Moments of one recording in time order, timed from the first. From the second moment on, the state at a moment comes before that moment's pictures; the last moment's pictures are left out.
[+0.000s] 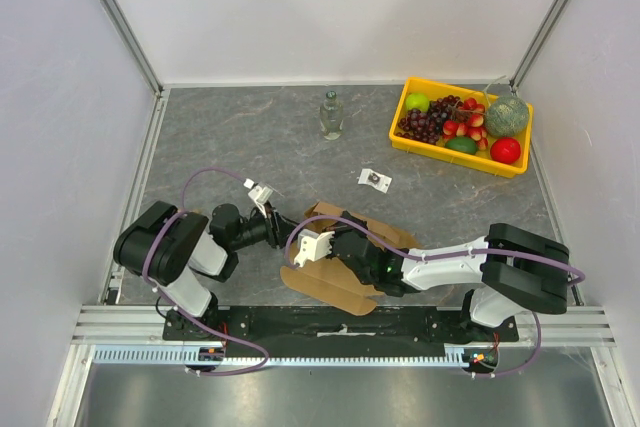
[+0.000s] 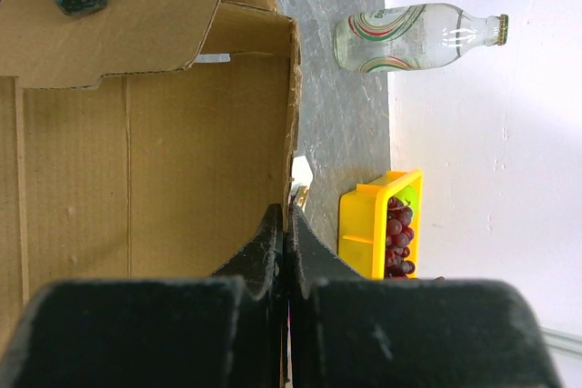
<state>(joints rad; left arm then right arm) -0.35 1.65 0.13 1.29 0.74 -0.47 1.23 1.52 0.58 0.47 0.69 -0.88</state>
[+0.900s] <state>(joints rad) -0.41 1.64 0.17 1.29 0.69 -0.40 1.23 1.52 0.59 0.43 0.65 -0.84</state>
